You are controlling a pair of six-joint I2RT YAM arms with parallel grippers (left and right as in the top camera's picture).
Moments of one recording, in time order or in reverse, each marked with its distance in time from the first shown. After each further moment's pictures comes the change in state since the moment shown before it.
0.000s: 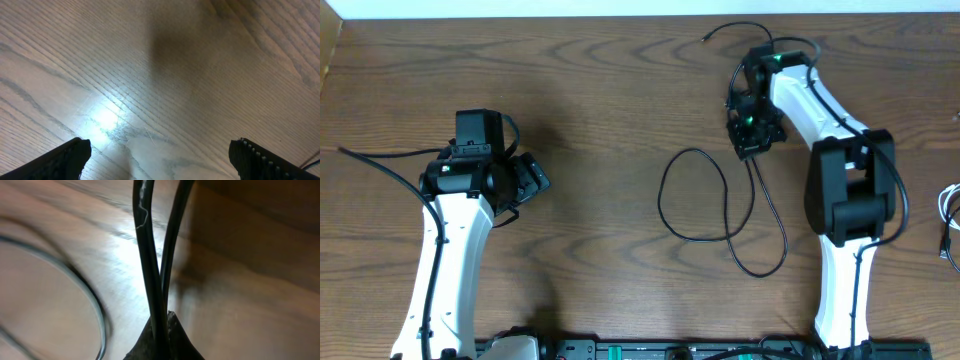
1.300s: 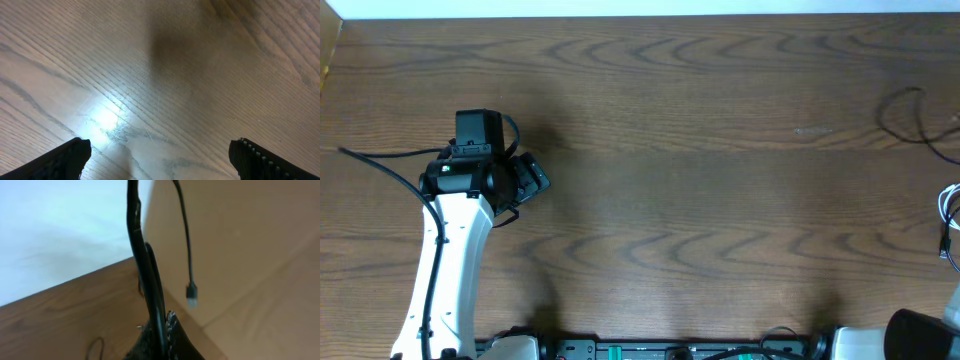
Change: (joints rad) left arm 0.000 0.000 0.000 0.001 0.000 0.000; right arm -0.486 -0.745 0.032 0.534 0.710 -0.001
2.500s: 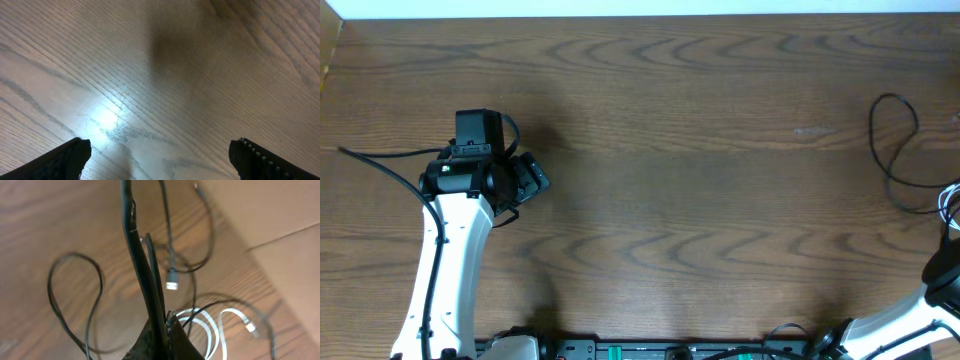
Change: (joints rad) left arm 0.000 0.000 0.000 0.000 0.000 0.000; right arm -0.362 0.351 0.000 -0.224 -0.488 -0.022
